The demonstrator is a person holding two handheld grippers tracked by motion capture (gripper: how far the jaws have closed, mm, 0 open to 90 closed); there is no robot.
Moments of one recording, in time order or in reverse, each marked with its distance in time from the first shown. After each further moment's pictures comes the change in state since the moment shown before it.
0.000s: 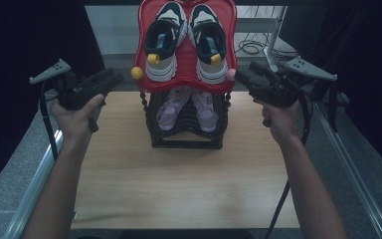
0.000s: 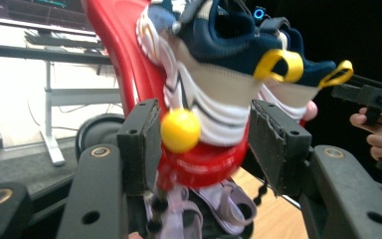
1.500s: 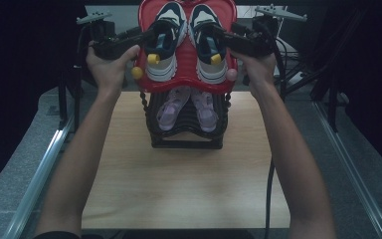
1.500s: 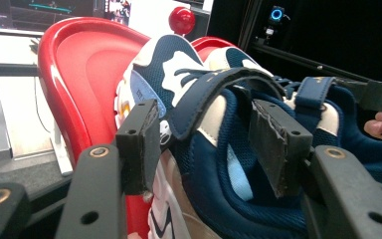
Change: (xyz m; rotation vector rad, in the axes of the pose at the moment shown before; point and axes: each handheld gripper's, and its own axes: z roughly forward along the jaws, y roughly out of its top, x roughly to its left) left arm -0.012 0.082 0.107 0.025 0.074 0.053; right arm 0.000 0.070 0.095 0.070 -0.089 0.020
